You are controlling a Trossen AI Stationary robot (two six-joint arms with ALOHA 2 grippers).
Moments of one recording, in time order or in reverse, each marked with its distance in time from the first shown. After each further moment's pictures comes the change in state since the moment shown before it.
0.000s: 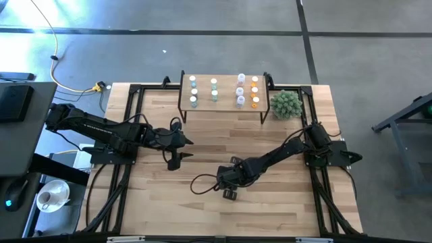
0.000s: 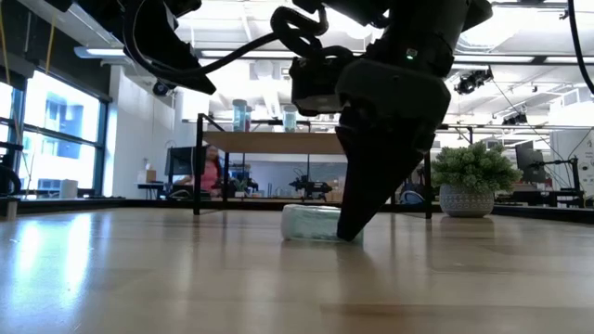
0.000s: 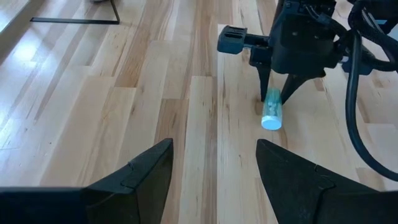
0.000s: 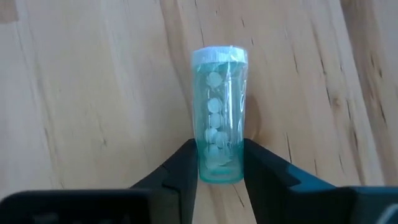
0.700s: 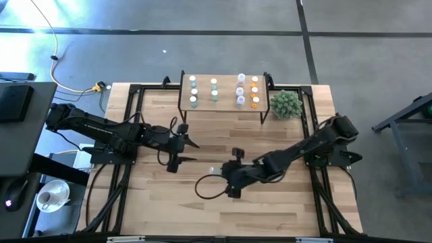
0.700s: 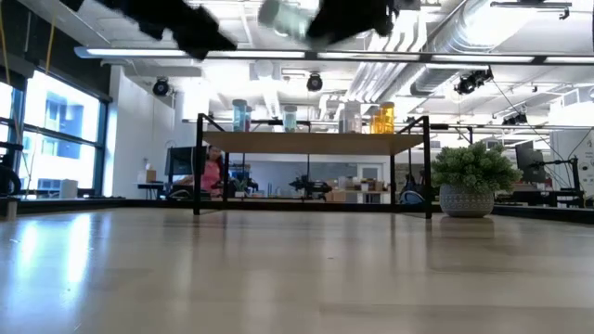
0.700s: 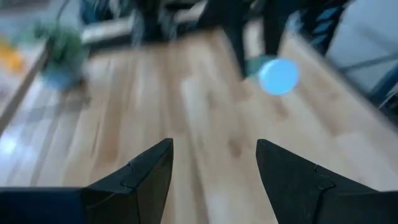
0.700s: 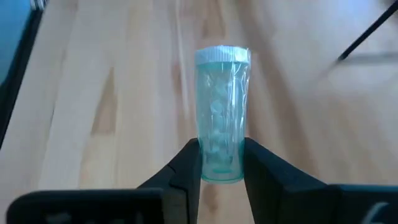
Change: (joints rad) left arm 0.000 0.007 0.000 0.184 0.123 0.252; right arm 0.079 -0.299 0.001 0.061 0.283 -0.220
